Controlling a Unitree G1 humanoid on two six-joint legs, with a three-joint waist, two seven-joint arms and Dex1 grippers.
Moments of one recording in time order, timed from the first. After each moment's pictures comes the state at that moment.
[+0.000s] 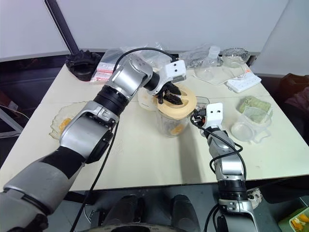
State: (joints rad) left arm -1.37 0.04 -0.30 0.87 0.26 0.49 -1.24; right arm -0.26 -0.25 -0.11 0.01 0.16 0.32 0.21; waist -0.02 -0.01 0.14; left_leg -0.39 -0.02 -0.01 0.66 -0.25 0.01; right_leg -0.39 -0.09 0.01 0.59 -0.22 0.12
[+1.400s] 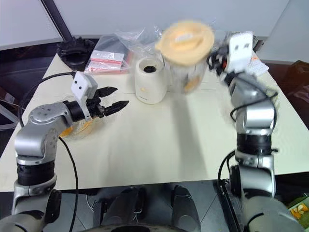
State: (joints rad) left arm -0.47 0.43 0.18 -0.42 -0.24 0.81 -0.80; right arm -0.85 -0.50 -0.17 0.02 0.18 0.62 0.24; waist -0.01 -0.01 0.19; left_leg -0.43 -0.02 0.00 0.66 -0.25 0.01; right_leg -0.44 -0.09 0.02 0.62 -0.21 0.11
